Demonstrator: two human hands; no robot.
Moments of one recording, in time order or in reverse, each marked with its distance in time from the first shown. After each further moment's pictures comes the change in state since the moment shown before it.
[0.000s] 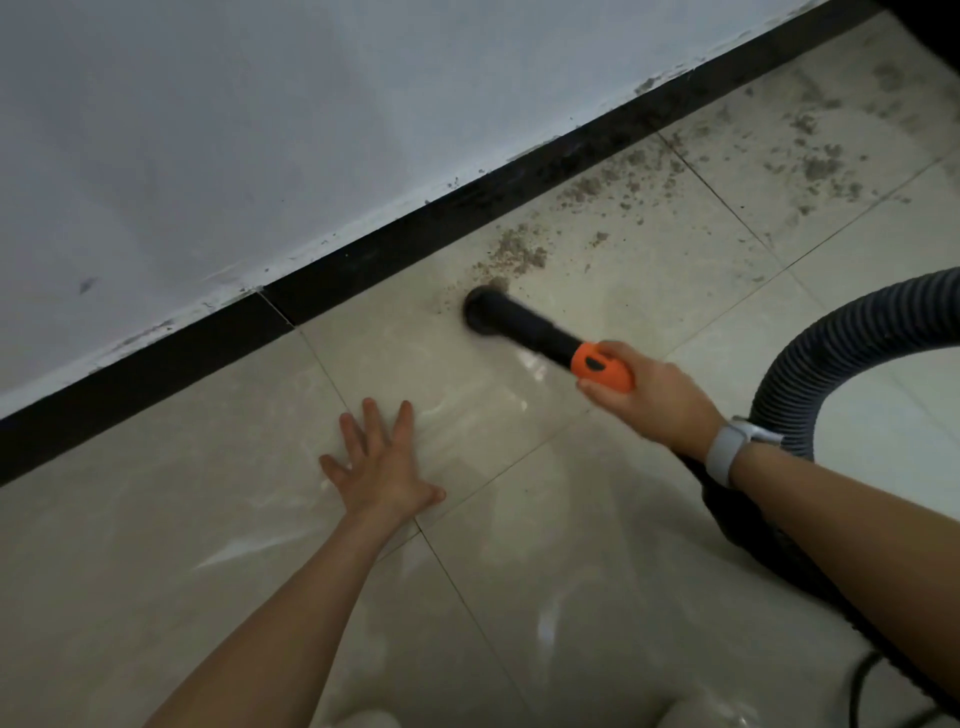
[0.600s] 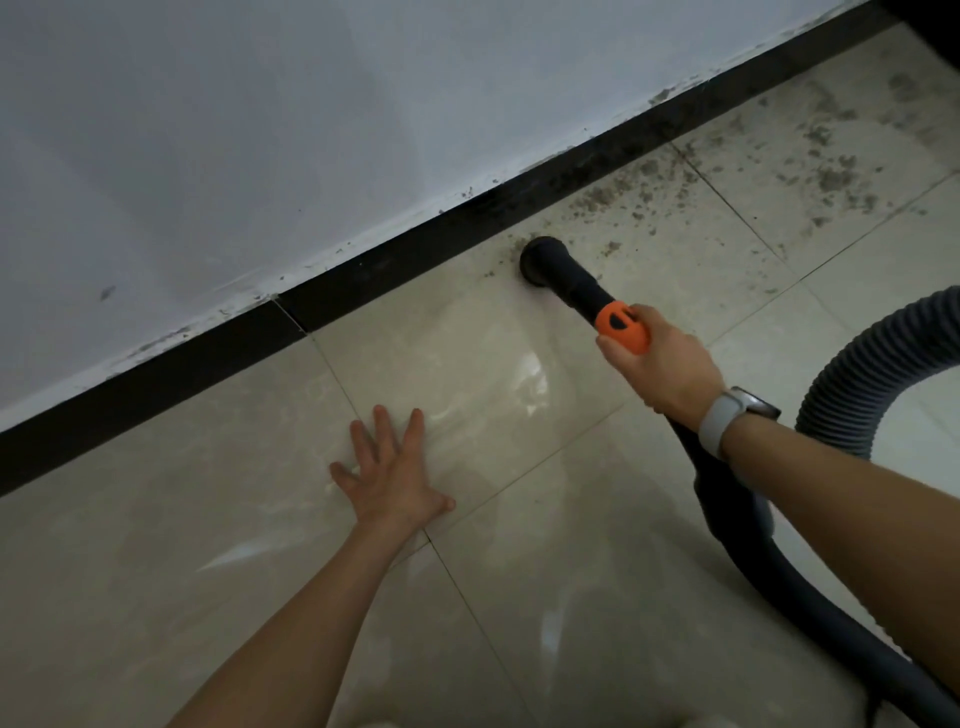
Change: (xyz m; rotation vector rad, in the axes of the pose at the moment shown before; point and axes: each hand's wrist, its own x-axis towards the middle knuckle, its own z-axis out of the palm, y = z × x) left_hand 0.001 0.000 0.001 -0.006 0.011 -0.014; right_hand 0.028 -0.017 -0.012 0.065 0.137 0.097
